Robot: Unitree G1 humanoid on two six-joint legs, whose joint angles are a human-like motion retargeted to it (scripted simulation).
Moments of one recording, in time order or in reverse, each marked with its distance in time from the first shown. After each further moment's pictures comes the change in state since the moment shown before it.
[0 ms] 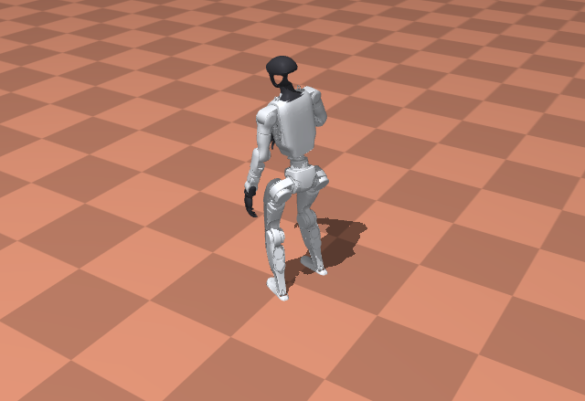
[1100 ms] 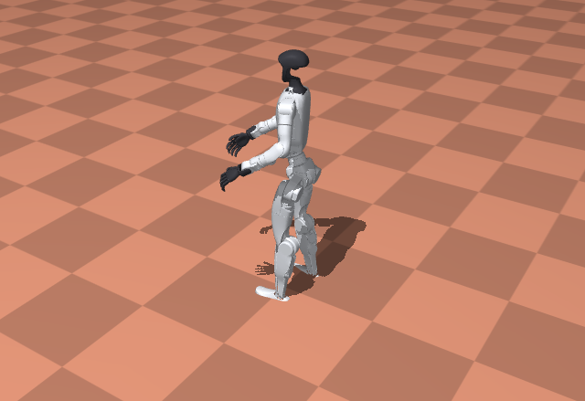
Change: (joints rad) left arm 0.134 0.175 -0.091 -0.795 0.354 -0.071 0.133; right arm -0.128 0.125 -0.182 0.518 0.233 -0.062 -0.100; waist 0.068 0.094 -0.292; left_leg 0.014 0.091 0.108 -0.672 0.454 -0.102; right_leg 0.089 -0.092 -0.408 -0.321 0.088 -0.040
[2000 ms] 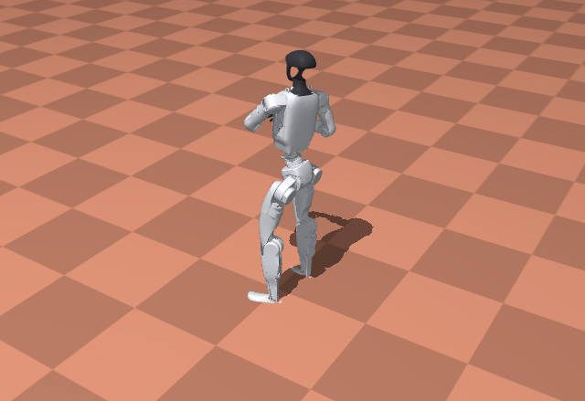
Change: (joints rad) left arm -0.780 -0.338 -0.633 -0.126 0.281 -0.123 -0.207; right arm 0.508 -0.132 -0.194 -0.954 0.054 -0.123 -0.086; waist -0.351 0.292 0.007; left_leg -0.056 0.218 0.329 0.306 -0.228 0.001; right_leg 0.089 0.169 0.179 -0.265 0.198 0.005
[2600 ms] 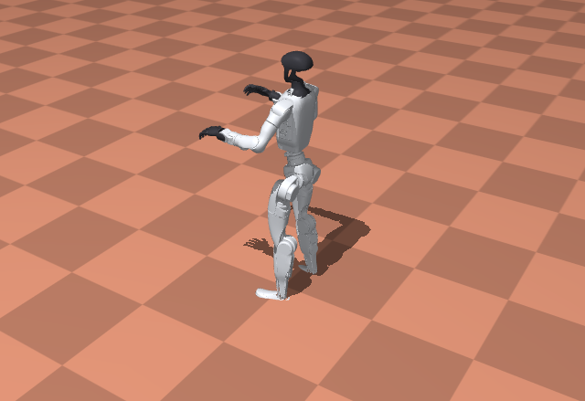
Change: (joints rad) left arm 0.470 0.570 0.568 -0.140 -0.113 0.031 0.107; right arm -0.247 -0.007 -0.149 -0.007 -0.382 0.042 -0.098; waist 0.195 -0.289 0.025; left_leg 0.211 -0.163 -0.072 -0.273 0.114 0.050; right_leg 0.038 -0.132 -0.055 0.182 -0.166 0.029
